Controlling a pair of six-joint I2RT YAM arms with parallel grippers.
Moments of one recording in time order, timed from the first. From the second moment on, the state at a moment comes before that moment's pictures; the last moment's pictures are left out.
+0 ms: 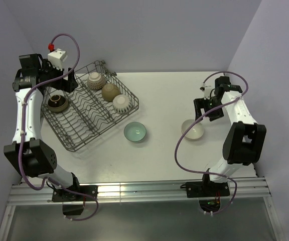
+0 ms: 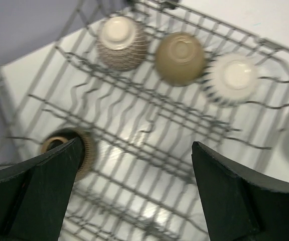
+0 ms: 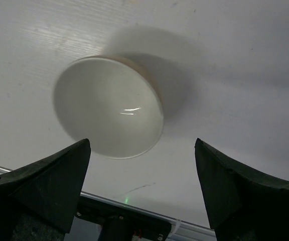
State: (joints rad) left arm 0.21 1.58 1.69 -0.74 0.50 0.42; right arm -0.13 1.59 1.33 -1.04 -0.27 -0.29
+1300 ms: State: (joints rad) left arm 0.20 1.45 1.47 -0.60 0.76 0.10; right arm 0.05 1.72 1.54 -0.70 -0.67 0.04
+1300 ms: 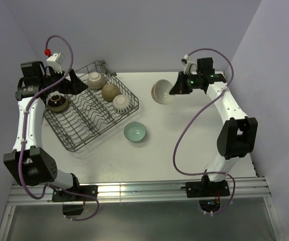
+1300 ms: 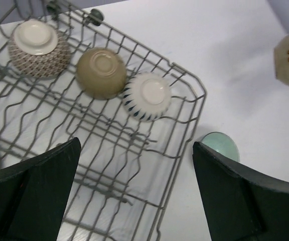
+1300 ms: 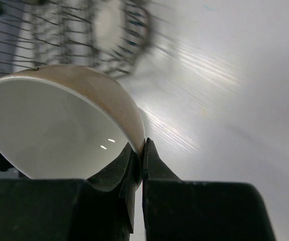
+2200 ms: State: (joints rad) left arm -0.20 1.37 1.22 -0.18 0.92 -0.58; right arm 0.42 1.71 1.50 -0.30 -0.72 0.53
